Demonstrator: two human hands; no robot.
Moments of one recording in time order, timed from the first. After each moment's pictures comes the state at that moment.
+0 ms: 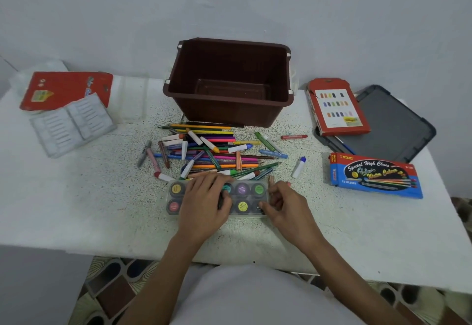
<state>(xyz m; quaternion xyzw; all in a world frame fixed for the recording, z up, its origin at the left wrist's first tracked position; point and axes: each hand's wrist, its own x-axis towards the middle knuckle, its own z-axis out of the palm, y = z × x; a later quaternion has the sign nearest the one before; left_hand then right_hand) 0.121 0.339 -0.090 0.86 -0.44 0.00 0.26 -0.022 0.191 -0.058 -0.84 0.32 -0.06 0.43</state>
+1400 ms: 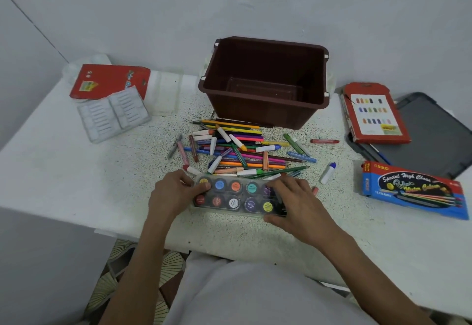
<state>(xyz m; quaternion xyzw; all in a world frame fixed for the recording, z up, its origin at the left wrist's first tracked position) 0.183 0.406 -0.053 0.93 -0.04 -0.23 0.29 0.007 0.194 -0.049 -0.97 0.12 0.07 0.21</state>
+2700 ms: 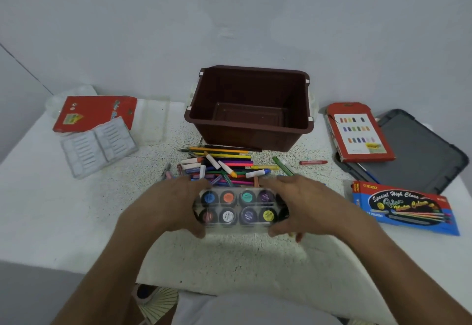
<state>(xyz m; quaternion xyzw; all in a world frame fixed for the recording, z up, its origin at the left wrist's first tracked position) 0.198 0.356 0.049 0.86 -0.40 -0.30 -0.12 0.045 0.157 0.038 -0.97 0.05 0.17 0.16</state>
